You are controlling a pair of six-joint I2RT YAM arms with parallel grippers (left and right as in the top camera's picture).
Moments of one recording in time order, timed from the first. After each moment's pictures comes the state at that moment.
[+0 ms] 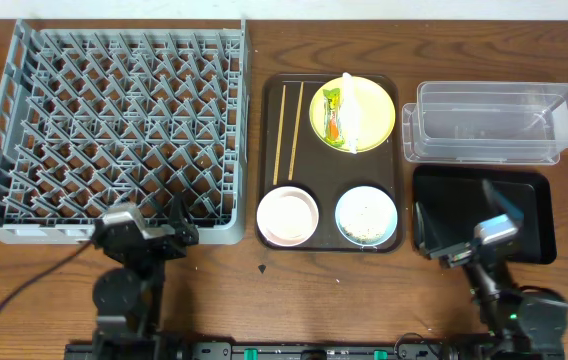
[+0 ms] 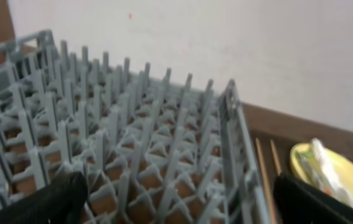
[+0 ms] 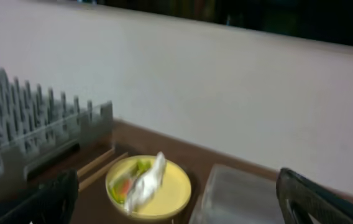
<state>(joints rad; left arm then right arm) -0.03 0.21 0.27 -0.22 -0.07 -0.26 0.04 0.17 0.26 0.02 -0.30 -0.09</state>
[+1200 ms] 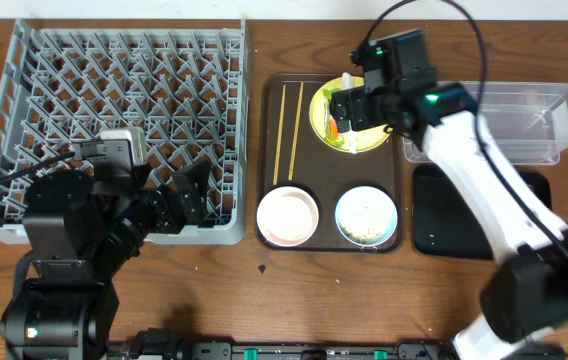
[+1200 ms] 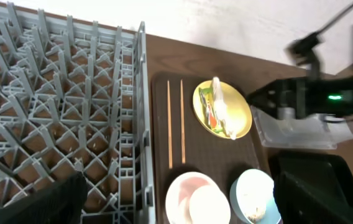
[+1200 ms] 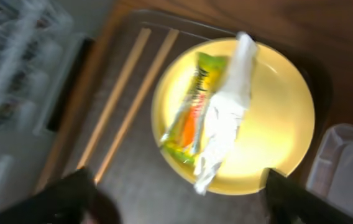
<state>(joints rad) -0.03 0.81 1.16 -0.90 0.31 -0.25 0.35 1.79 1.53 -0.68 -0.13 0.13</state>
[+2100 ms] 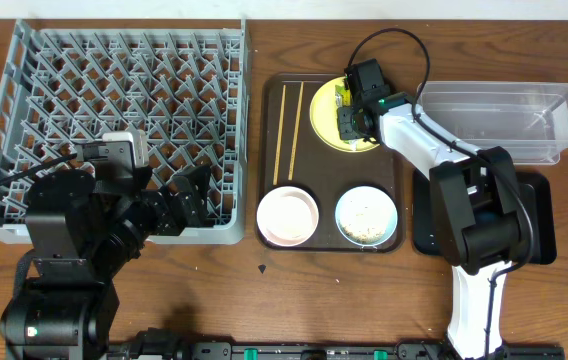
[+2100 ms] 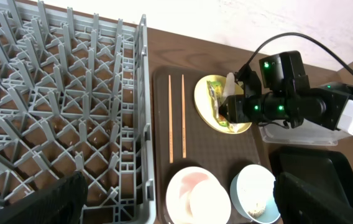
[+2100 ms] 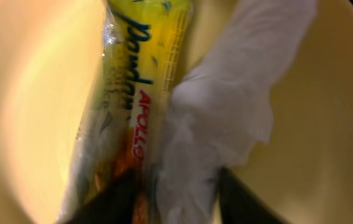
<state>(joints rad) -0.03 0.81 1.16 -0.92 0.31 -0.25 0.35 2.18 1.53 -0.46 0.08 0.21</state>
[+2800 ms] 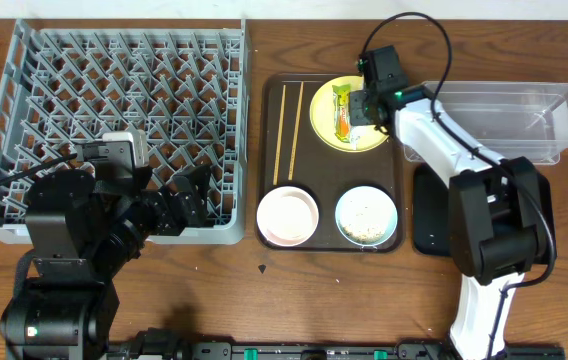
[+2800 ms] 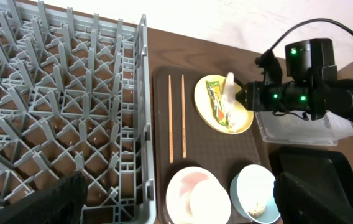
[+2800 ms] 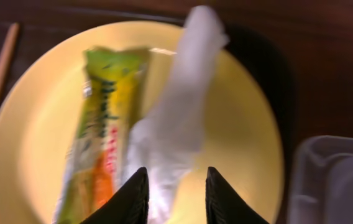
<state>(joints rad) -0.03 0.81 1.16 -0.92 0.31 -0.25 0.30 2.10 1.53 -0.44 0.11 0.22</state>
